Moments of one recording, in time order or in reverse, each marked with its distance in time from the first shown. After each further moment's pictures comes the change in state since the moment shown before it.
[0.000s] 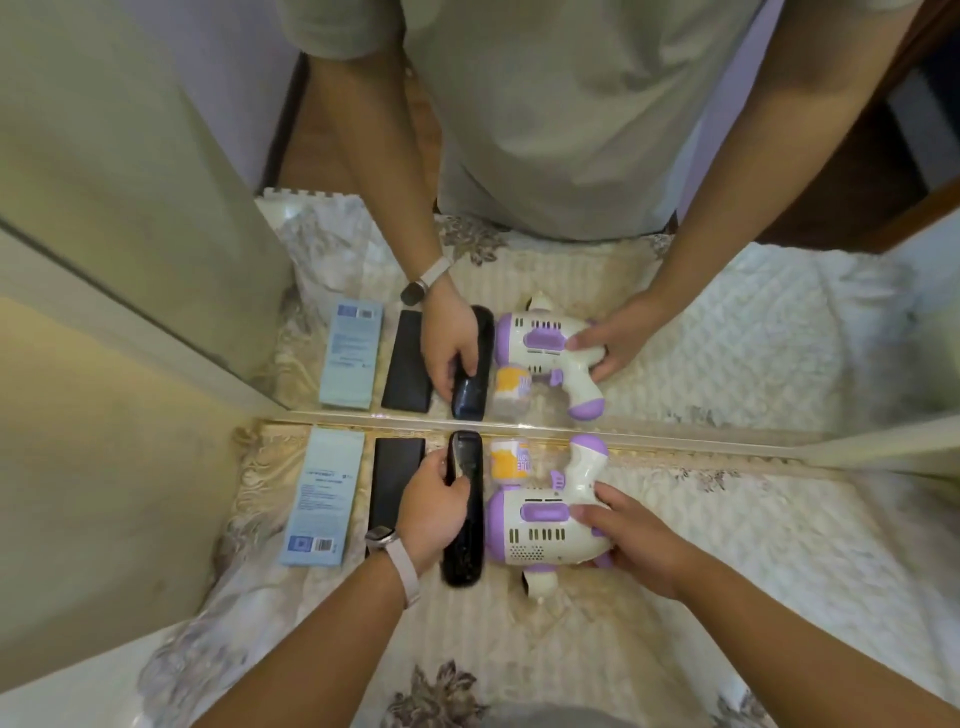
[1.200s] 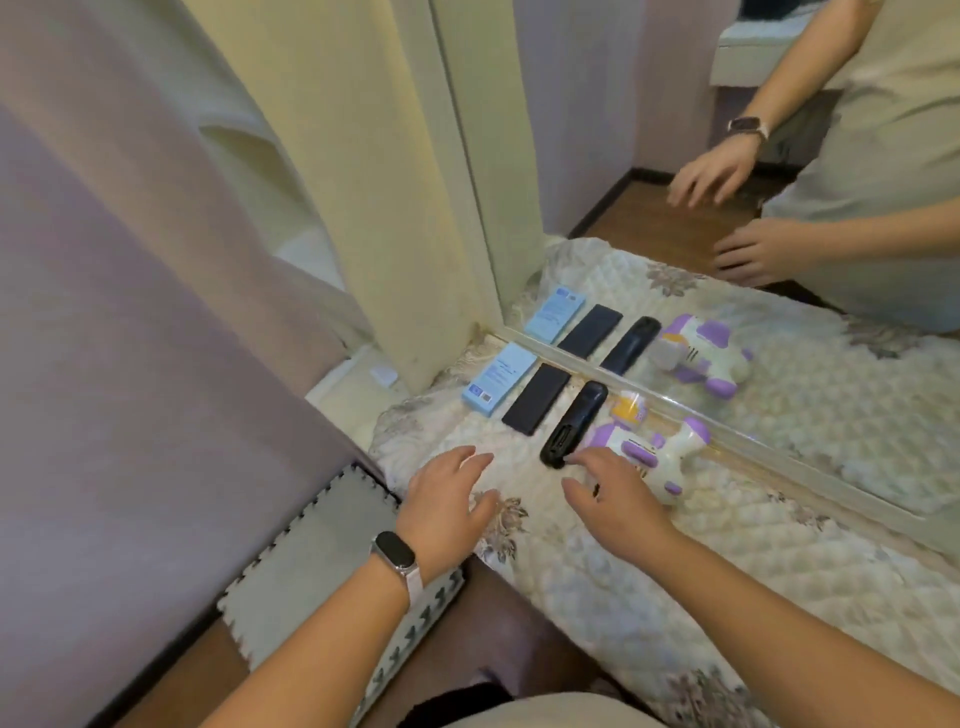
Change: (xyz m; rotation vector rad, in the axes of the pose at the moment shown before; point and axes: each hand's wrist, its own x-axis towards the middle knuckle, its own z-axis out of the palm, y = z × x) left_hand -0.316 -0.048 0.027 0.688 0.608 0.184; right_hand -0.116 0.052 0.036 -1.067 -0.182 -0.954
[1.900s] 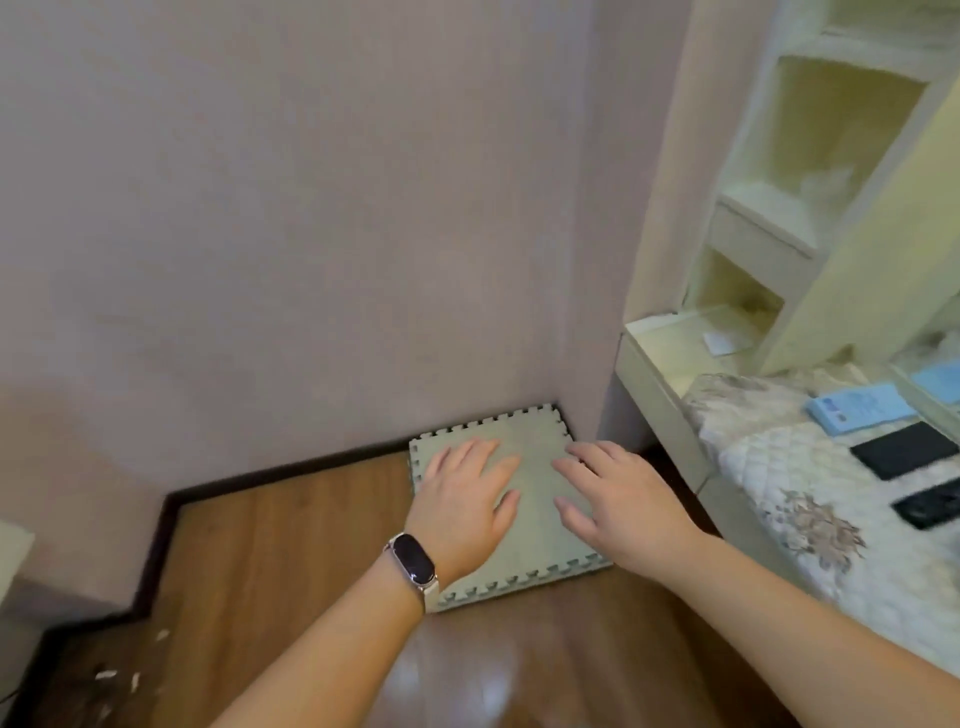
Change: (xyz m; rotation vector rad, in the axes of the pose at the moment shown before) left_hand -0.361 -0.258 -0.077 0.234 0.414 -0.345; right_hand -0.141 -0.313 0.260 -0.531 -0.250 -0.982
